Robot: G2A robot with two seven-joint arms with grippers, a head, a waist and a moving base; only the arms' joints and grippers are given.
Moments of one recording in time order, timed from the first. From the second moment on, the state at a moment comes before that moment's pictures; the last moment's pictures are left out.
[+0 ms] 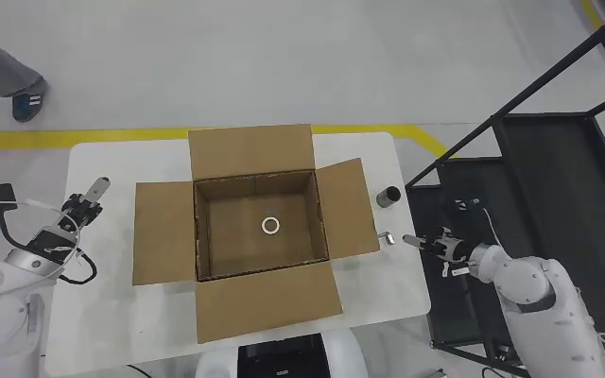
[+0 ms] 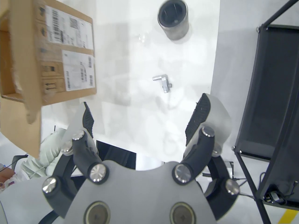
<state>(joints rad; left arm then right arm) 1.68 -1.03 -1.90 -1.86 0.04 -0.21 -0.57 -1.81 -1.02 1.85 -1.77 -0.51 -0.27 0.91</state>
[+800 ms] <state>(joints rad) 1.68 -1.03 -1.90 -1.86 0.04 -0.21 -0.57 -1.43 -1.03 1.48 -1.28 -0.71 -0.43 0.83</state>
